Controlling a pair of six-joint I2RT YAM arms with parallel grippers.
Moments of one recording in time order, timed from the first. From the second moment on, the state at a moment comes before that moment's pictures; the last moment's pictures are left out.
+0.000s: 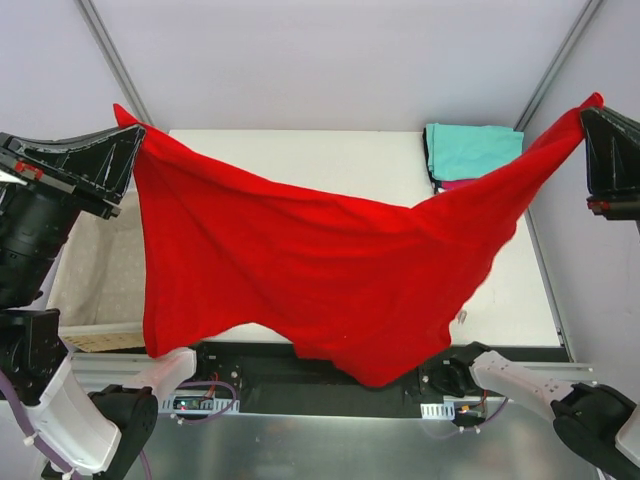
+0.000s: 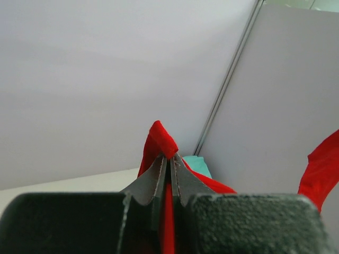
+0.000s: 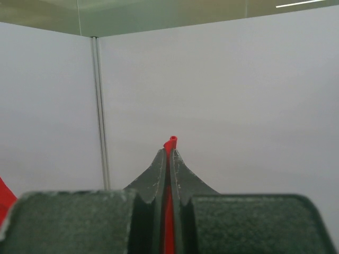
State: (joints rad) left arm -0.03 1.01 2.21 -0.79 0.42 -0.50; right arm 0.60 0.93 2.08 -0.55 0.06 -0.04
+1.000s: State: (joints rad) left arm -0.03 0.79 2.15 -0.41 0.53 -0.65; right arm 0.10 0.70 2.15 -0.29 -0.27 0.26
